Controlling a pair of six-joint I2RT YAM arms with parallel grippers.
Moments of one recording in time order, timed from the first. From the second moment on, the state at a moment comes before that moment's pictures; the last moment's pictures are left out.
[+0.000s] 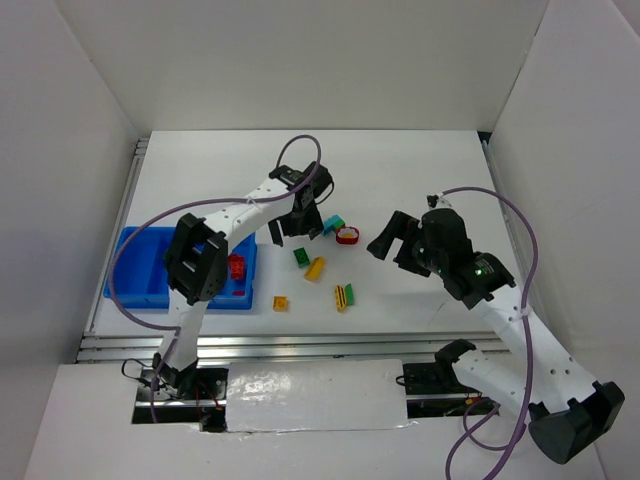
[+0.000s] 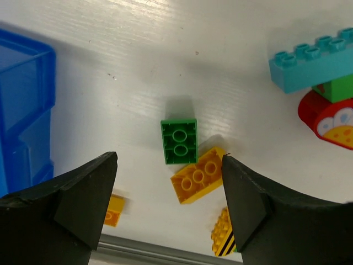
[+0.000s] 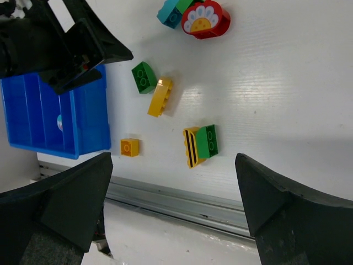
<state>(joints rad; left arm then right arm) -0.64 2.07 1.85 -1.14 -0.28 -0.96 0.46 0.87 0.89 -0.65 0.00 0.77</state>
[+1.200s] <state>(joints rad) -0.48 1.76 1.86 -1.03 -0.41 -0.76 0.46 0.93 0.88 -0.62 -0.14 0.70</state>
